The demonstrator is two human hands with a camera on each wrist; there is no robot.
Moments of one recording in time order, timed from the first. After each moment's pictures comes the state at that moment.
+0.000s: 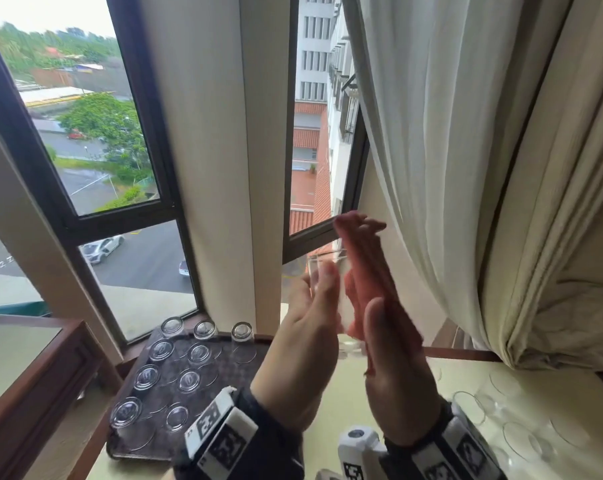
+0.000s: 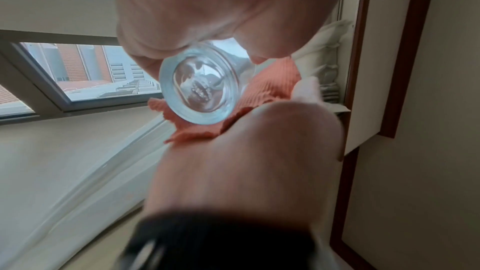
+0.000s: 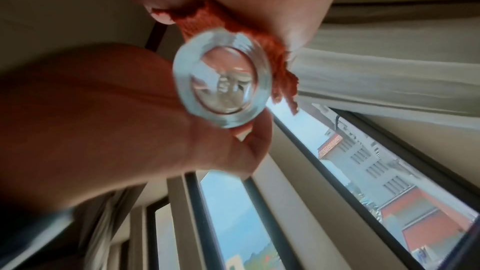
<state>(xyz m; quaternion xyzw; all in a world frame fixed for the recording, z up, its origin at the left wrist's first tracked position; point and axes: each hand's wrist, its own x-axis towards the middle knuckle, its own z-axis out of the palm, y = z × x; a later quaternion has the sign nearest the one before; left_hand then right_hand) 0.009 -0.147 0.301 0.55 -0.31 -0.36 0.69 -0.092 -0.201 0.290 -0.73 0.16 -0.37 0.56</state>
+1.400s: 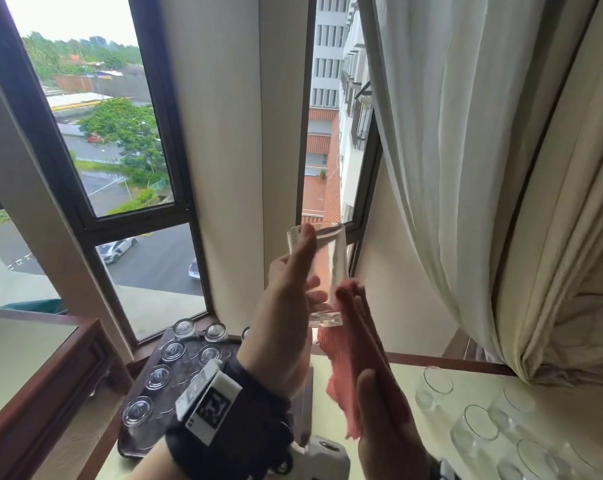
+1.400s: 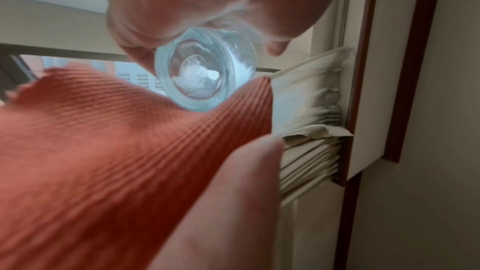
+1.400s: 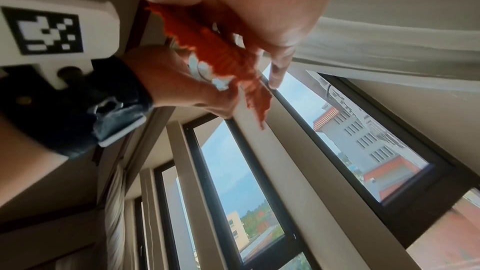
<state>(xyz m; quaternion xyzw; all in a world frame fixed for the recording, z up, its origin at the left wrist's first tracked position) 0.043 -0.148 0.318 0.53 -0.23 -0.34 0.74 -0.093 -0.181 0.243 -0.74 0.18 -0.33 0.56</state>
